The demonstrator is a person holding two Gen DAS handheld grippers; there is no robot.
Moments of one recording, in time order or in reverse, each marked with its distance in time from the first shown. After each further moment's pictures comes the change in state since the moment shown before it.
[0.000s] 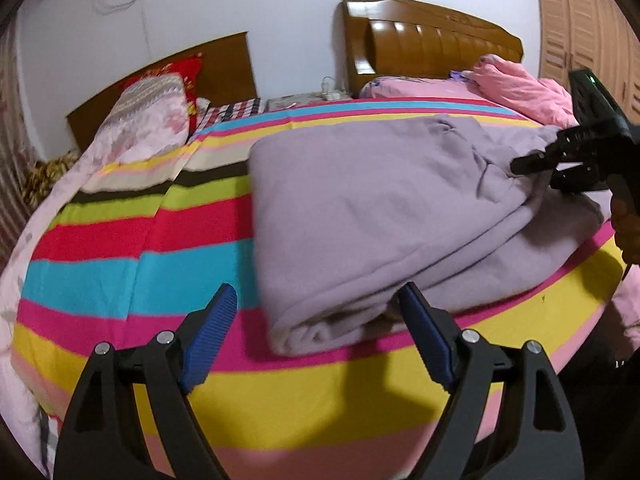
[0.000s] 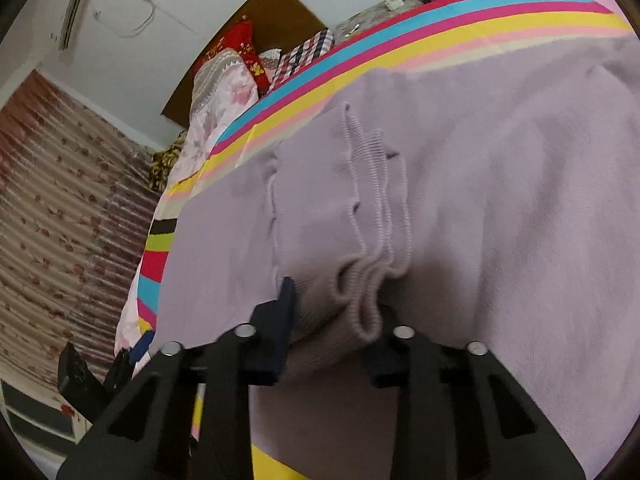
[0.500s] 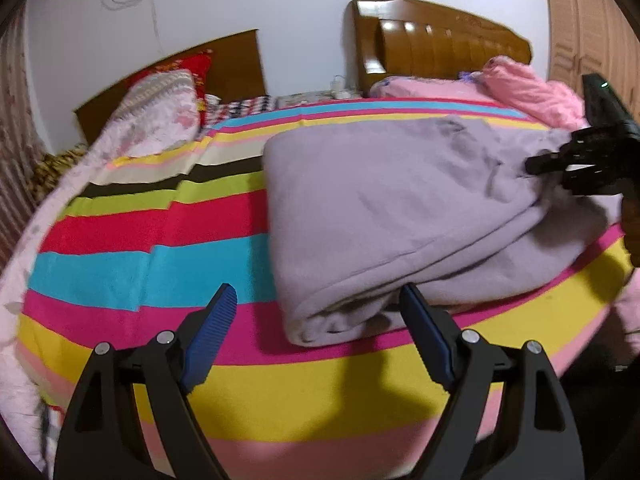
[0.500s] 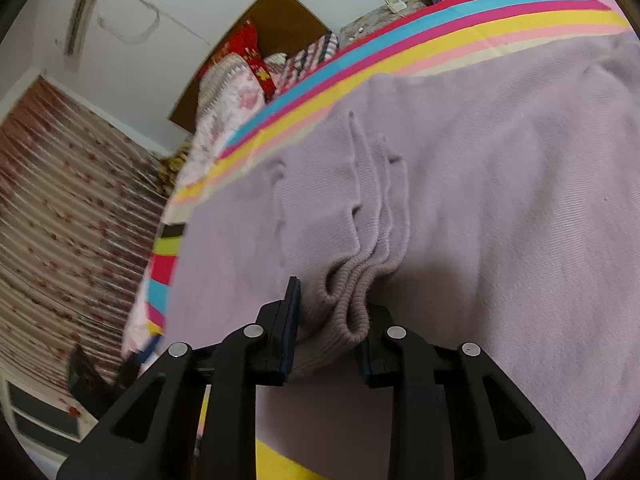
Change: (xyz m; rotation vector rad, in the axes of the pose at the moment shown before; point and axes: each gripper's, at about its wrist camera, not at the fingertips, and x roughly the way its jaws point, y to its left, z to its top) left arm -0.004 0.003 0.002 -0.010 0.001 -0.003; right arm -0.010 -0.007 0.002 0.023 -0.017 0.068
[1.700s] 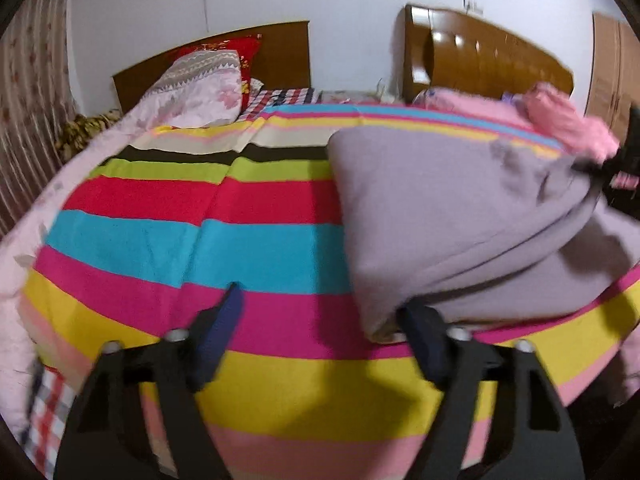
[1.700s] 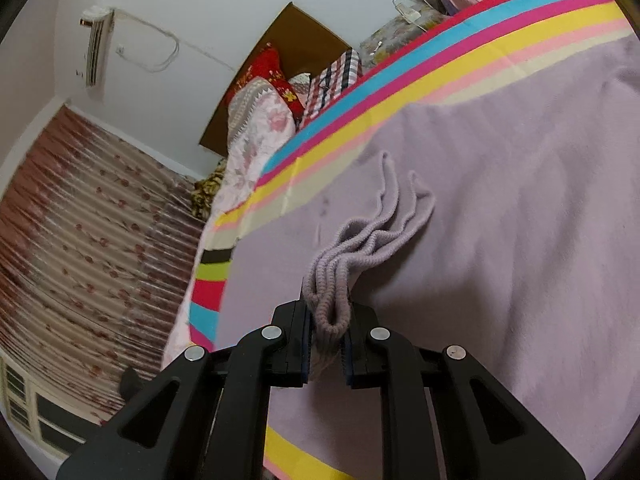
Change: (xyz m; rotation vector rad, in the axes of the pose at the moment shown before) left arm -0.005 0.038 -0.007 -0.155 -0.005 0.086; right arm -0.004 0.003 0.012 0.024 -0.050 0.100
